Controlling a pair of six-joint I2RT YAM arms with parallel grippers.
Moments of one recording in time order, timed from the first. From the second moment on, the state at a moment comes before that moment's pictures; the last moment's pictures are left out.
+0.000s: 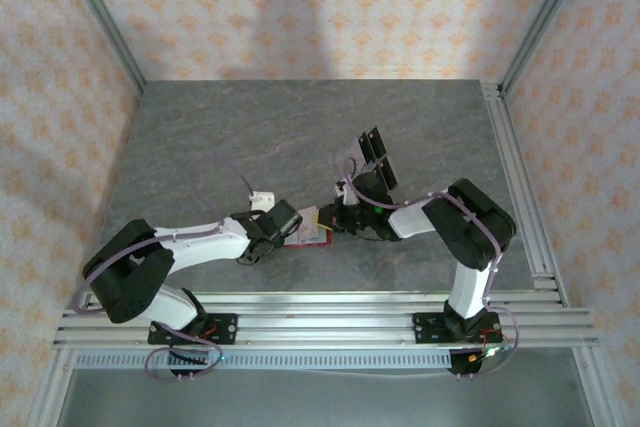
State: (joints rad) left arm -0.75 1.46 0.65 -0.47 -0.55 -0.76; right arm 0.64 1.83 0.68 0.49 -0.66 0.98
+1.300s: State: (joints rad) left arm -0.75 1.46 0.63 -0.45 -0.55 -0.78; right arm 0.65 1.86 0.68 0.51 -0.65 0.96
